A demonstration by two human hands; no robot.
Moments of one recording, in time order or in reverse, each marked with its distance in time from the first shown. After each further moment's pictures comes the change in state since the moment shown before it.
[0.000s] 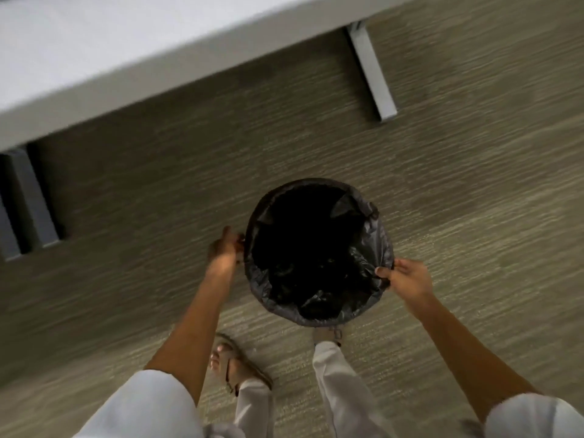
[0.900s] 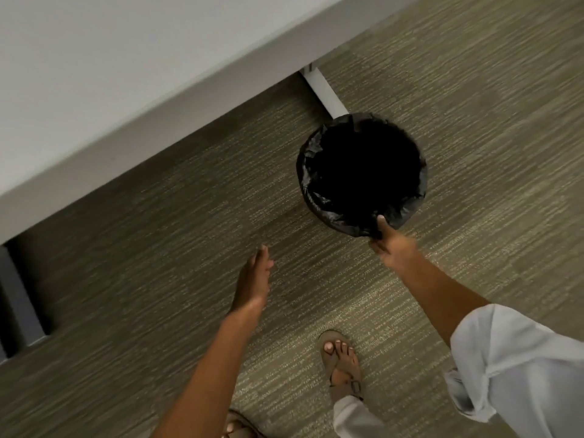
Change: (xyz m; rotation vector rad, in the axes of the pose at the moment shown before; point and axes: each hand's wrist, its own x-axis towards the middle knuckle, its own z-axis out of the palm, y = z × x) left_hand -0.004 0.050 0.097 0.253 -0.247 0.255; right_hand 0.133 -0.084 0.003 0.961 -0.010 0.322
